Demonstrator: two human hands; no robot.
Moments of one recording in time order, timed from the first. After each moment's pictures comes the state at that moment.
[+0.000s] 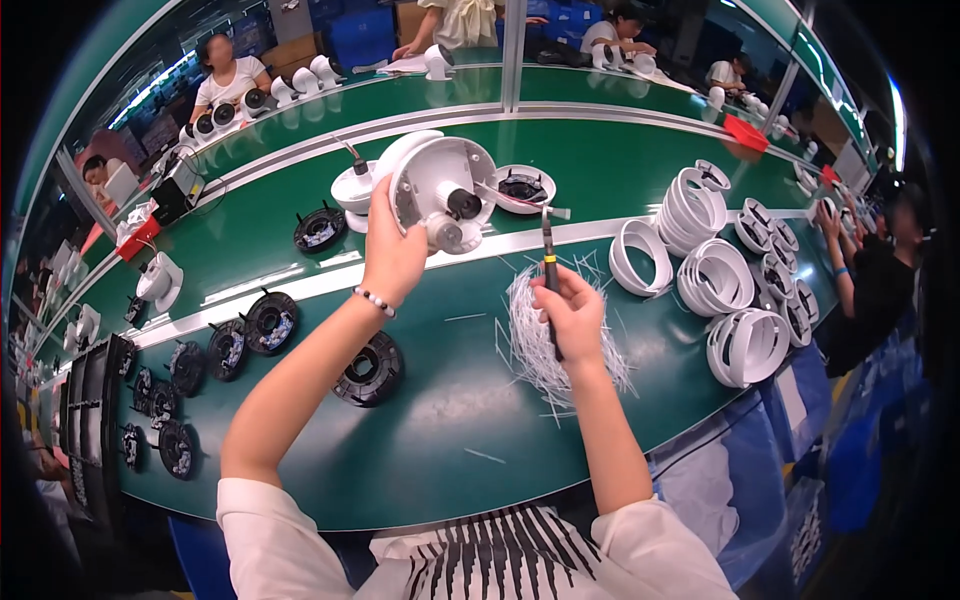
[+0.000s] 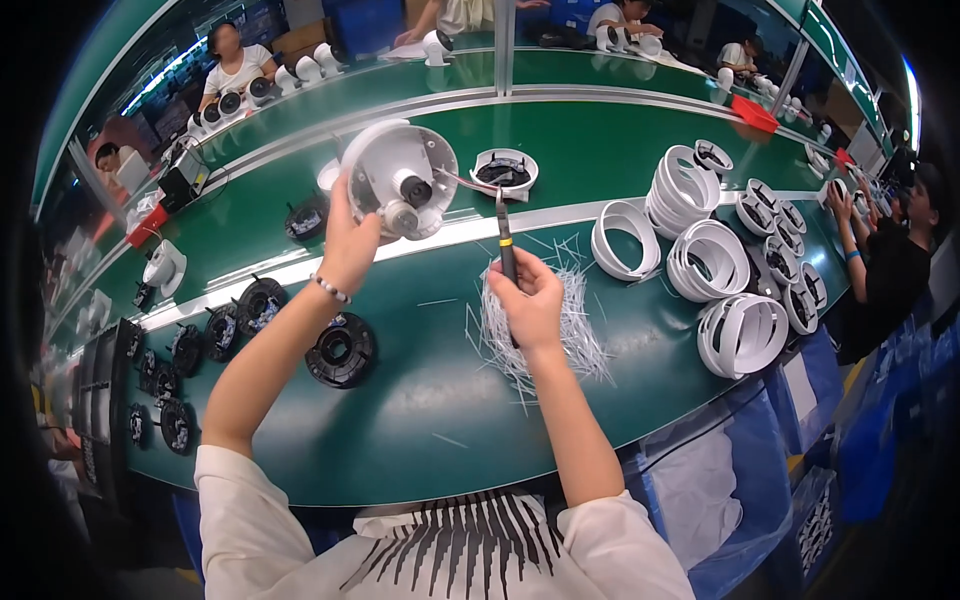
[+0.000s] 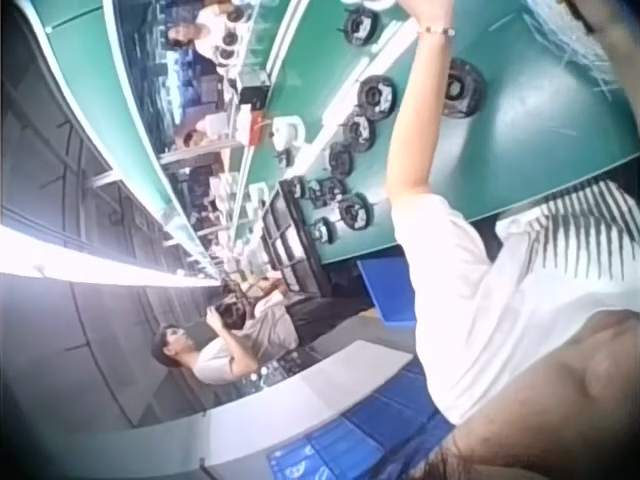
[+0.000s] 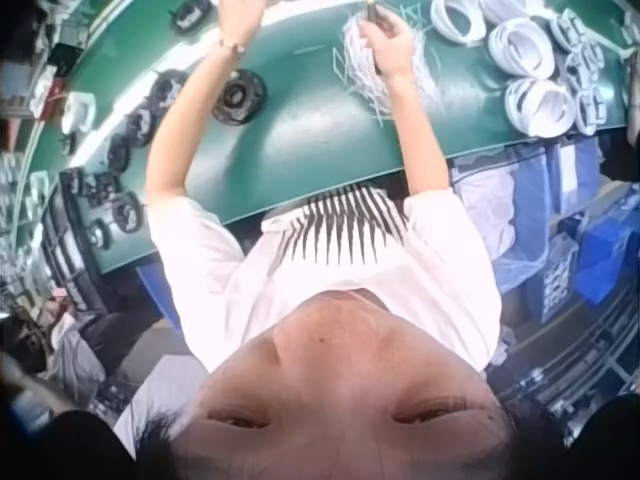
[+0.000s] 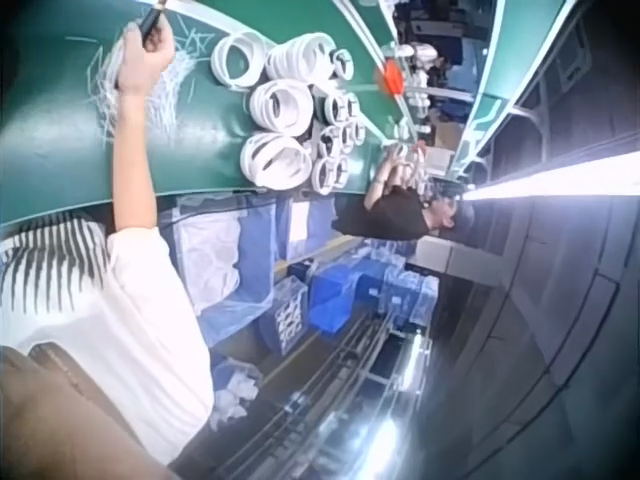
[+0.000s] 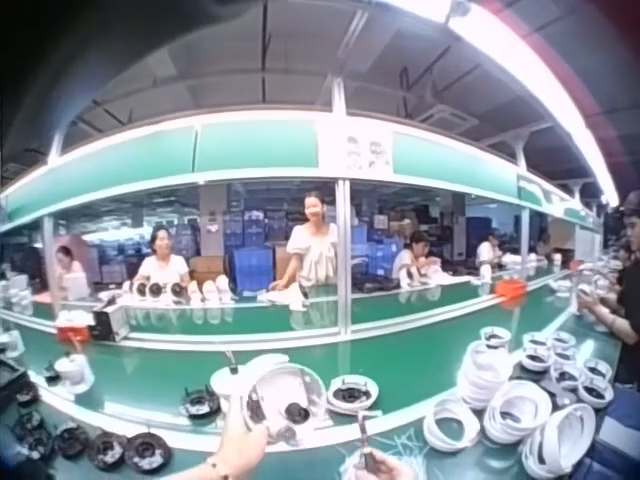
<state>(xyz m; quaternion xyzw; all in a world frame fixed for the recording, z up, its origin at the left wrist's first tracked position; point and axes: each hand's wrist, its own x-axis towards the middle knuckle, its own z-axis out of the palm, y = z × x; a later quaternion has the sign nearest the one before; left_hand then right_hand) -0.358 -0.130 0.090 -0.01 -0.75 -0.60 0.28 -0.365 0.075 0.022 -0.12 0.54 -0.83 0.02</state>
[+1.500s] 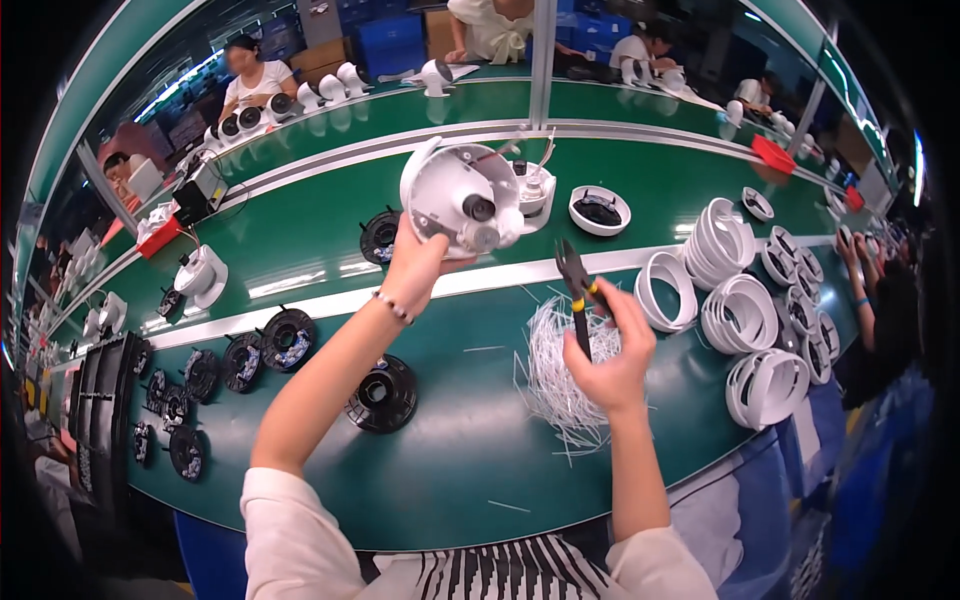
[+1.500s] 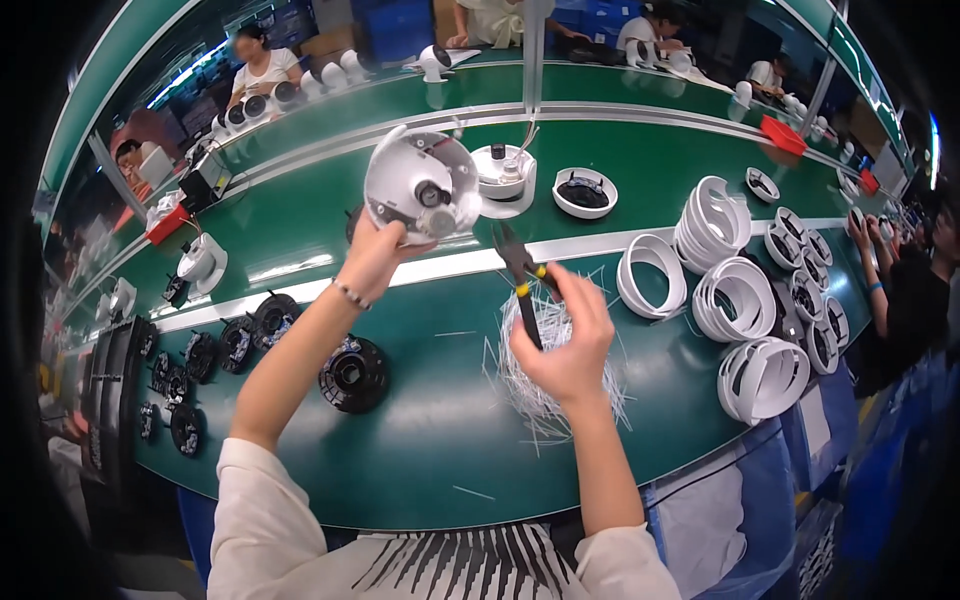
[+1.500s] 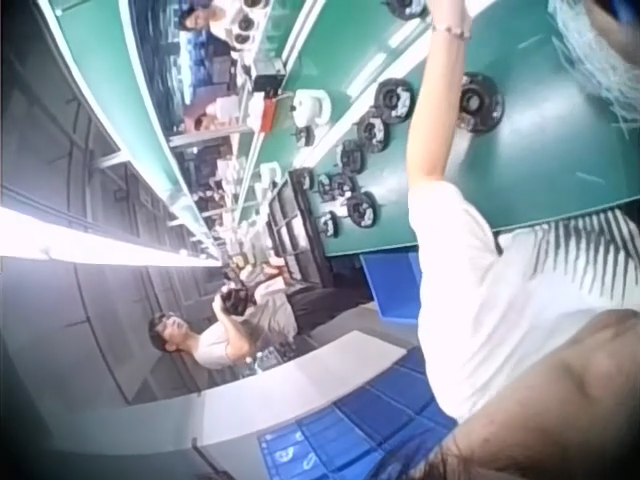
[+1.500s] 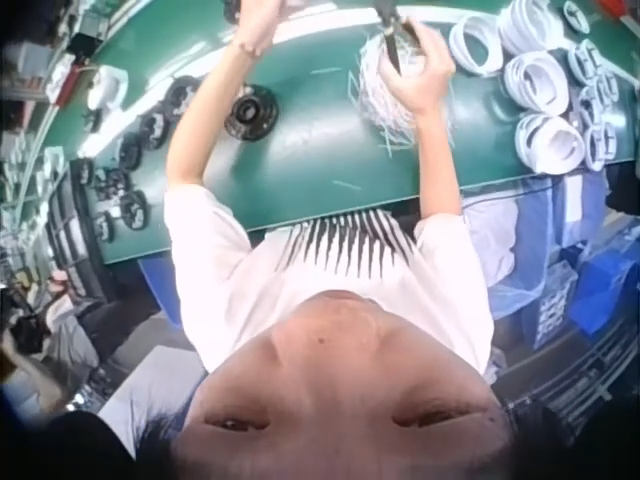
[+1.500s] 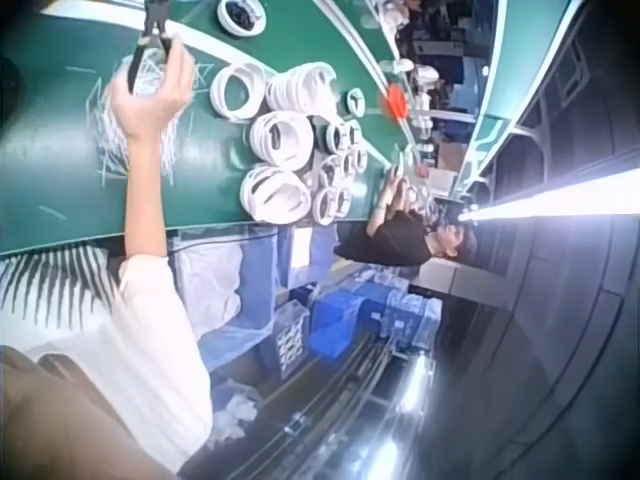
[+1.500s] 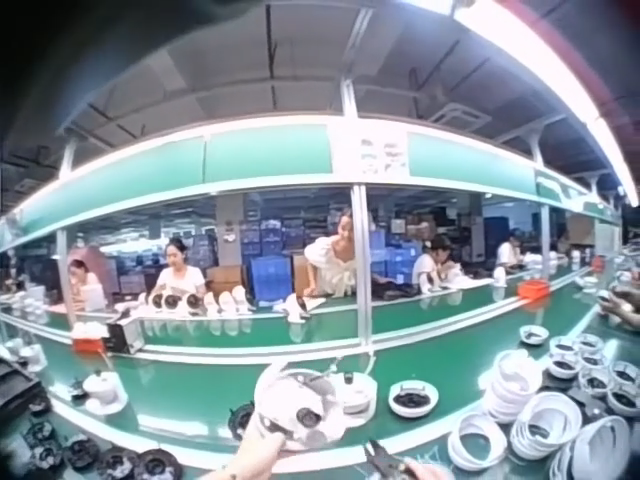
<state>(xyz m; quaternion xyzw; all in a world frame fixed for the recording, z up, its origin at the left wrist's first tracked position) -0.385 -0.135 0.100 0.05 -0.62 -0.77 0.13 -0.363 0.094 0.062 -0.27 0.75 -0.51 -0.32</state>
